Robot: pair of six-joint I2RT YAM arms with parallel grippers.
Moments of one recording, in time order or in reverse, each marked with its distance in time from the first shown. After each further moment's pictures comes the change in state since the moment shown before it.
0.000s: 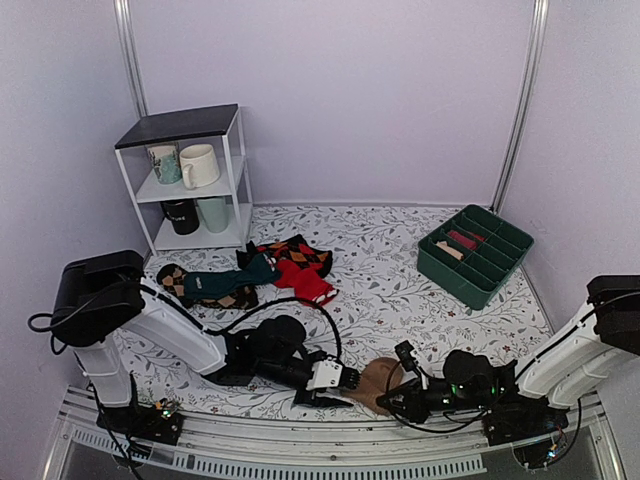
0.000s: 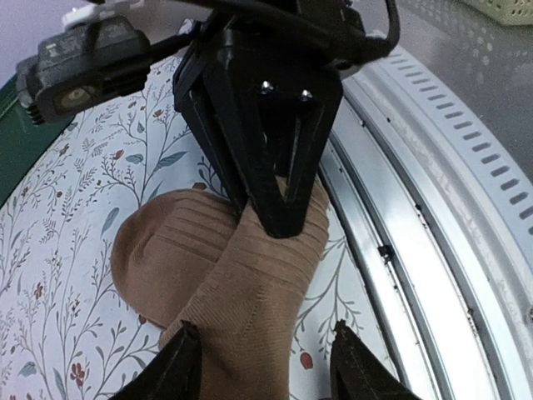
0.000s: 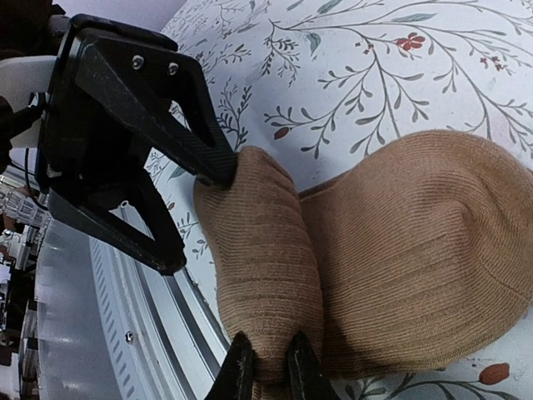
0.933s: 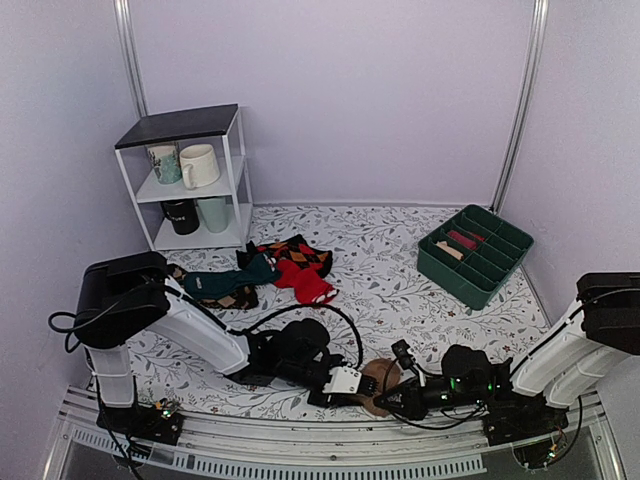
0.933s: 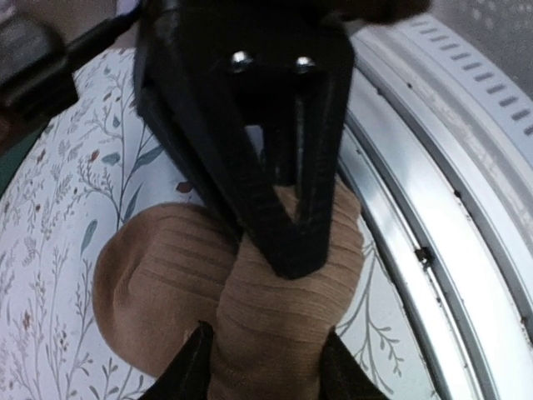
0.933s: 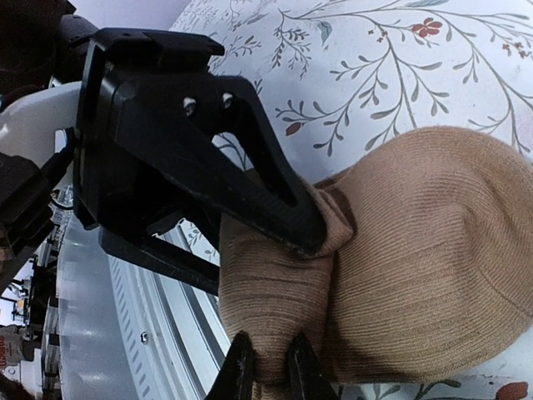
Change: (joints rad) left arm -0.021 0.131 0.147 -0.108 -0.038 0.107; right arm -0.056 0.076 0.008 0.089 -0.120 0.017
